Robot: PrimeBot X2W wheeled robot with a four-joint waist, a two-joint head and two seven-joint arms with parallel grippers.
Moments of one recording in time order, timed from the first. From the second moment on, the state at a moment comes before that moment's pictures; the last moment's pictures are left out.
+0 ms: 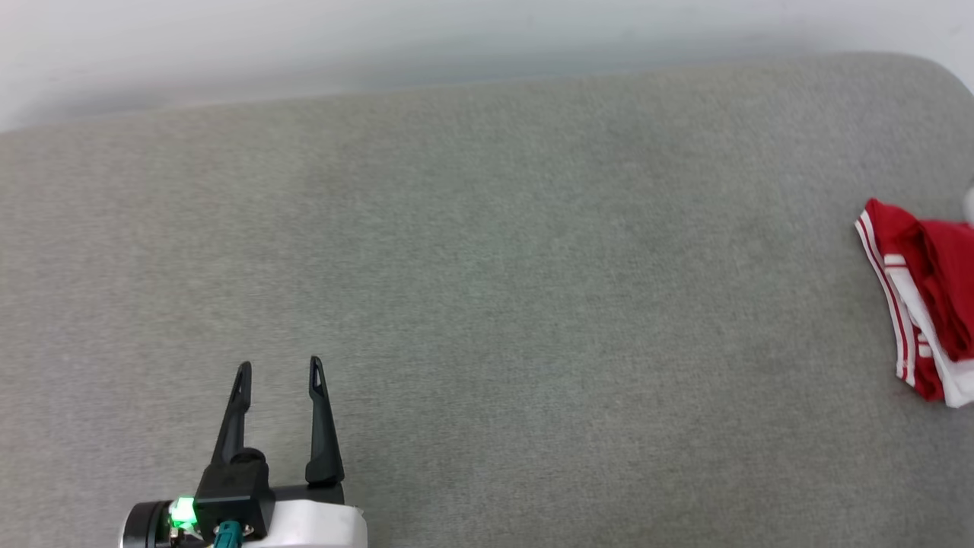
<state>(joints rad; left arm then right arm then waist) 0.07 0.05 -0.11 -0.09 -0.04 0.19 -0.26 -0.79 -0.50 0.10 0.59 0.17 0.13 -0.26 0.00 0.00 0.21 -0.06</state>
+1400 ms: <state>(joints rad) 0.20 0.05 -0.10 -0.01 -0.07 0.13 -0.26 0.11 -0.05 -0.07 0.02 0.08 0.13 -0.26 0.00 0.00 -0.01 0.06</state>
